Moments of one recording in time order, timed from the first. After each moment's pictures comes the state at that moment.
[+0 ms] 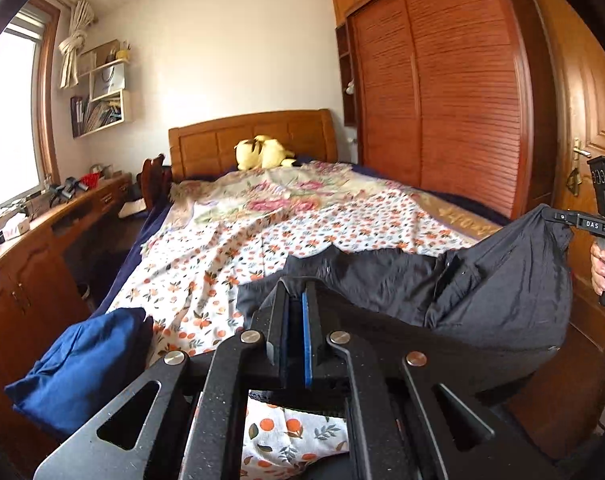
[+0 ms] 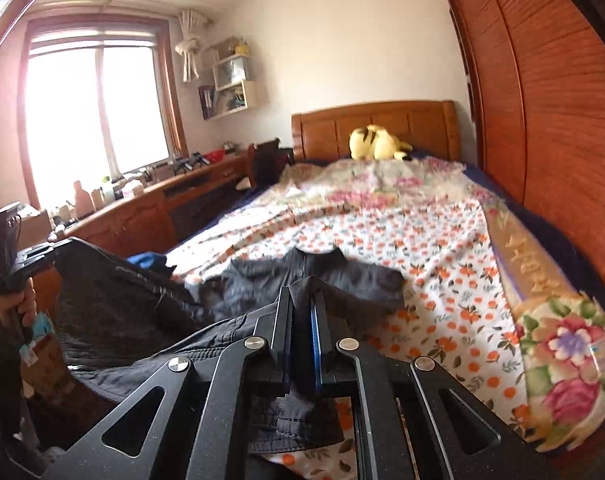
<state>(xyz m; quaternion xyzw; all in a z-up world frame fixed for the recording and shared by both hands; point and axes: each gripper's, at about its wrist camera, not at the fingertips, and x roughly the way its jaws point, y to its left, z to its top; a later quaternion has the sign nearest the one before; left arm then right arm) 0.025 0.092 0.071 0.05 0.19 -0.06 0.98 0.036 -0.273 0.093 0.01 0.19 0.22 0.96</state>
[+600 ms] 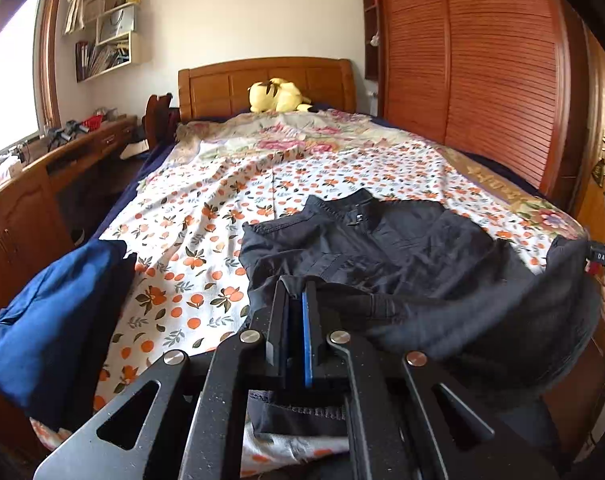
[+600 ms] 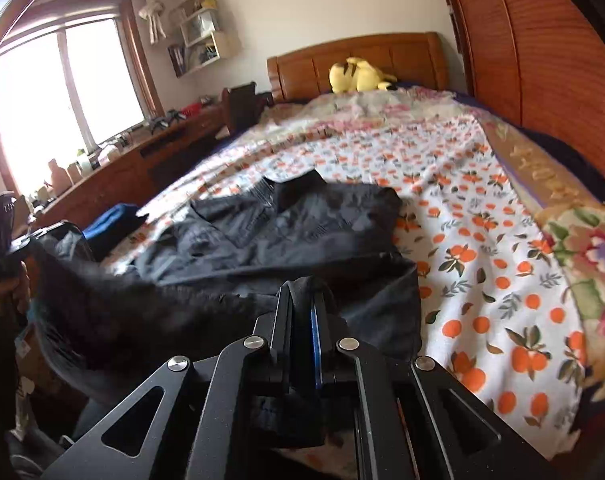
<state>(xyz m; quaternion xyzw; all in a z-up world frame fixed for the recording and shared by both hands) 0.108 0.110 -0.035 0.02 0.28 -0.03 0.96 0.104 -0.280 -0.033 0.03 0.30 0.19 0.93</state>
